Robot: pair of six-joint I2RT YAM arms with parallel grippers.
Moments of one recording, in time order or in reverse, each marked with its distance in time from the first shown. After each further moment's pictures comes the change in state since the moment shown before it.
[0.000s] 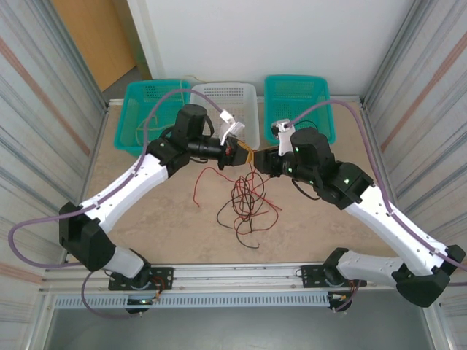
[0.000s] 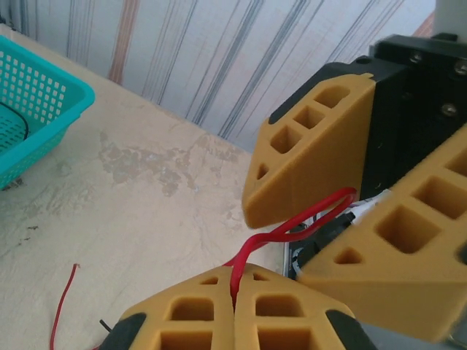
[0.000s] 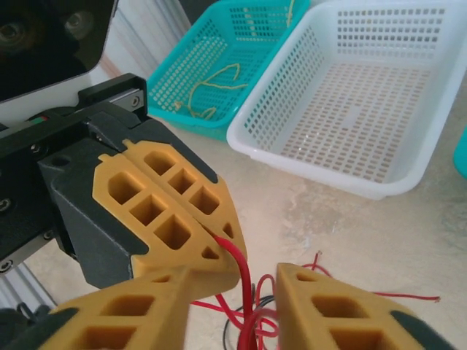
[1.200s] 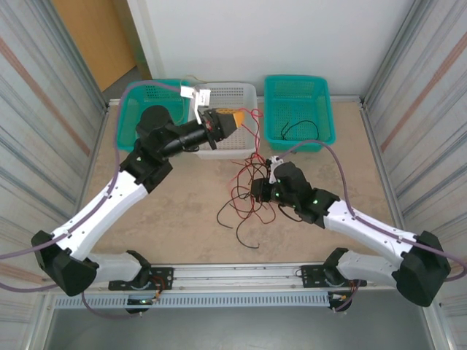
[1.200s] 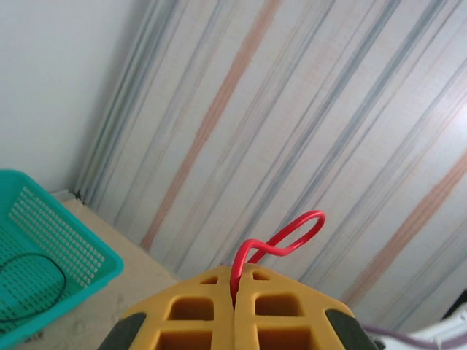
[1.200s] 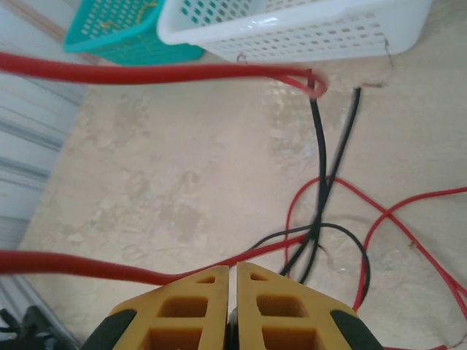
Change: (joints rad) left arm -0.015 -0.214 -0.024 0.418 -0.347 -0.444; right arm 0.006 0.027 -0.558 0.458 -0.039 0.269
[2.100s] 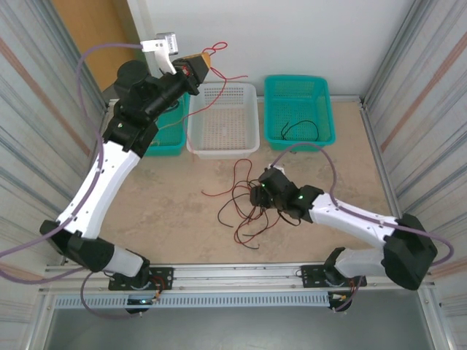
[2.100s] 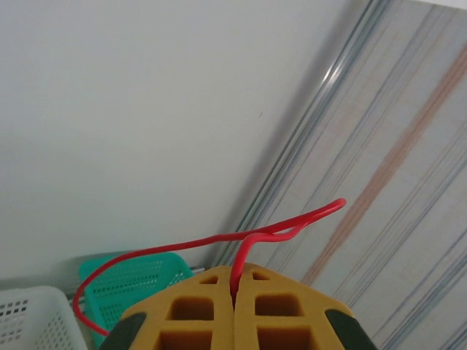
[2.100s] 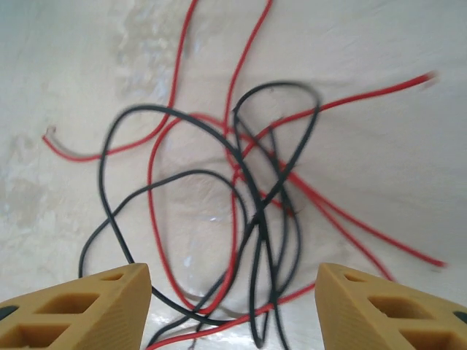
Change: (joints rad) left arm 0.221 0.206 0.388 -0.201 -0.214 0.041; right arm 0.055 0.103 0.076 -0.290 0.256 0.036
